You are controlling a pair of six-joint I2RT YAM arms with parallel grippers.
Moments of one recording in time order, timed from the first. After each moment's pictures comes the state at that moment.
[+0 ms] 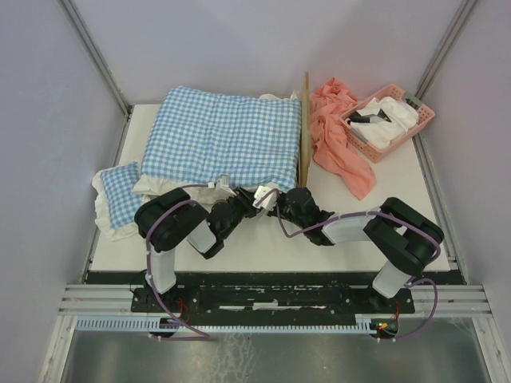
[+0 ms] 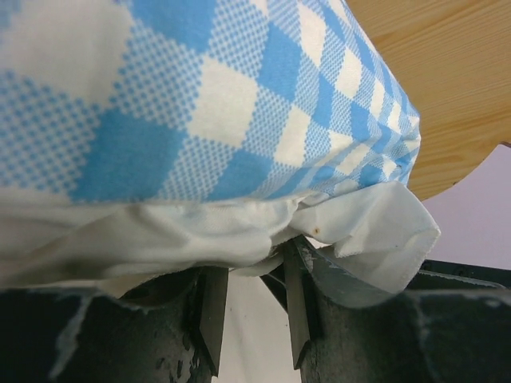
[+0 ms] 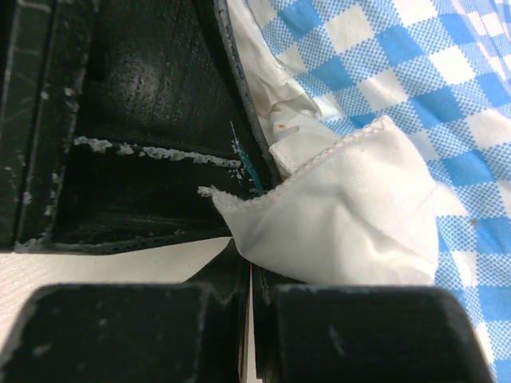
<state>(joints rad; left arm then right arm) -0.75 1.92 0.40 1.46 -0.15 -1.05 0.84 1.66 0.62 0.64 0.08 -0.56</state>
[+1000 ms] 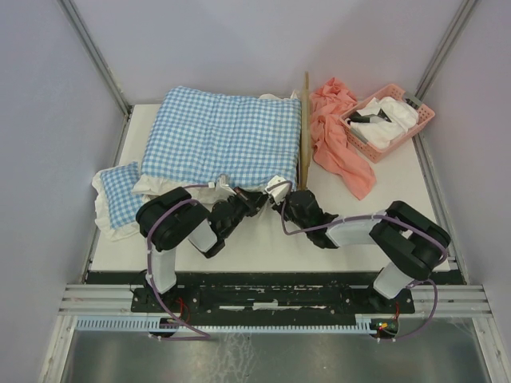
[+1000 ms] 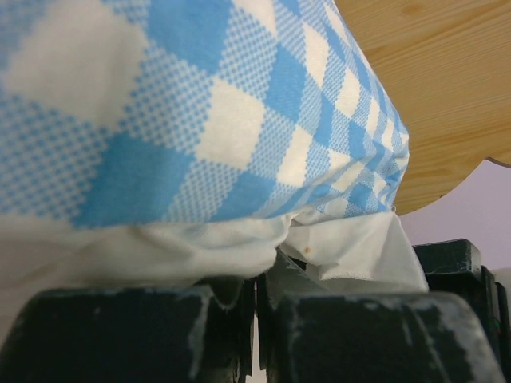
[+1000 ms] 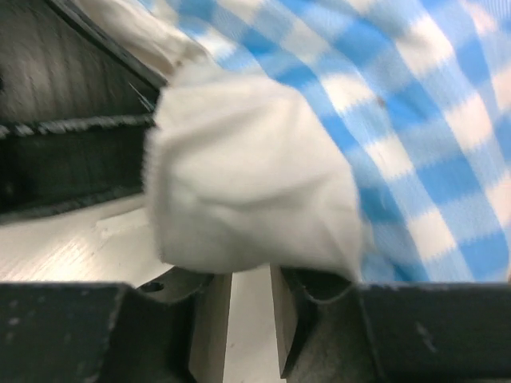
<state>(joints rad) -0.75 1.94 0.42 1.47 -0.16 -1.10 0.84 1.63 0.59 0.63 0.21 -0.25</state>
